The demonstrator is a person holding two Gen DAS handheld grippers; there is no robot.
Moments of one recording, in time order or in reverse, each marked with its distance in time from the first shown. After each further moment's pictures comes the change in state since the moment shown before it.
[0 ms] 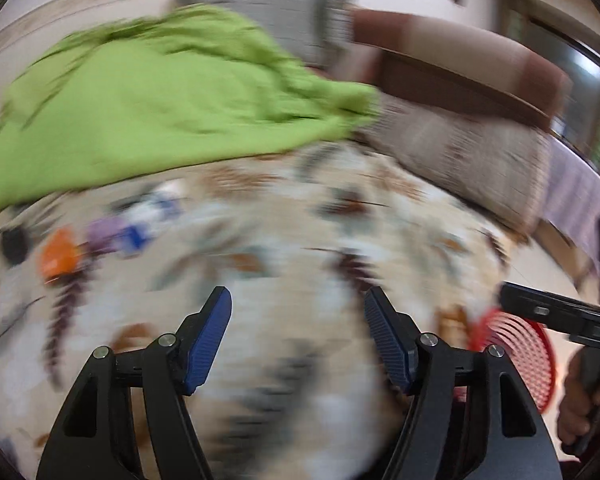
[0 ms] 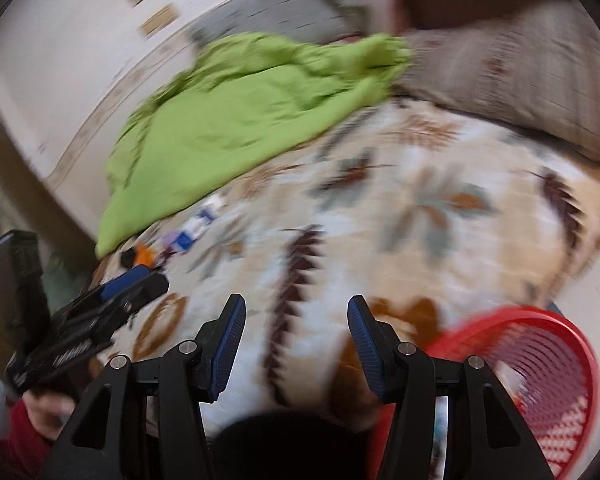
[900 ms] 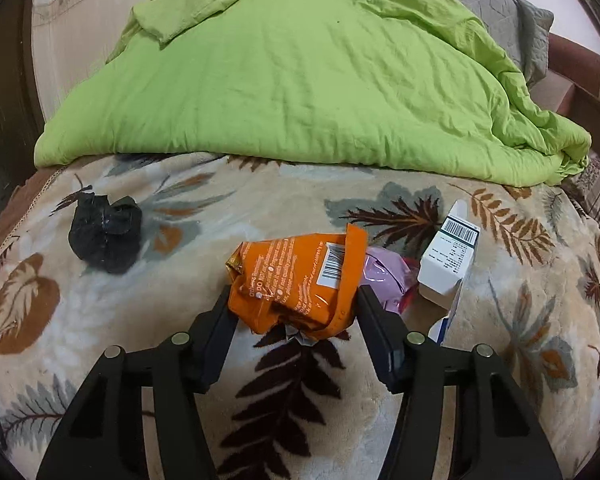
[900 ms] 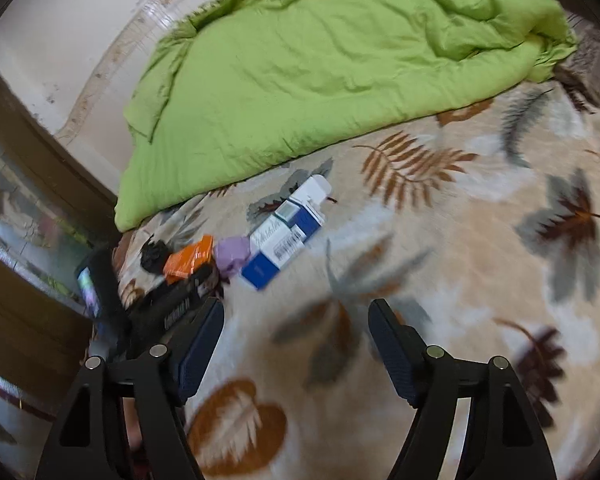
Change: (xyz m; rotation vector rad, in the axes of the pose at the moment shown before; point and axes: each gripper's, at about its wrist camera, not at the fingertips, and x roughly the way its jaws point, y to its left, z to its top) left arm 0.122 0.221 0.033 -0.221 0.006 0.397; right arm 0.250 0.146 0.101 -0.049 0.228 0.132
